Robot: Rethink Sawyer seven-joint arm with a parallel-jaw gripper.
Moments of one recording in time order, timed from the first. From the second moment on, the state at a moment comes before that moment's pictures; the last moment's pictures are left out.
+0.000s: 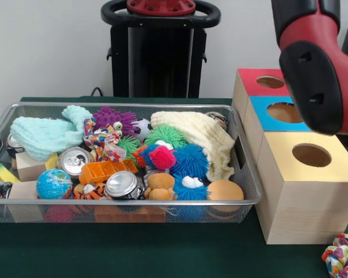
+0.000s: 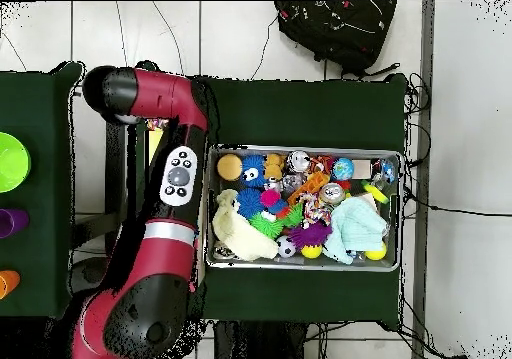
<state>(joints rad) 0.22 0.25 -0.71 0.43 0.92 0.93 1.96</state>
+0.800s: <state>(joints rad) 0.15 0.37 -0.73 0.26 0.93 0.93 1.96</state>
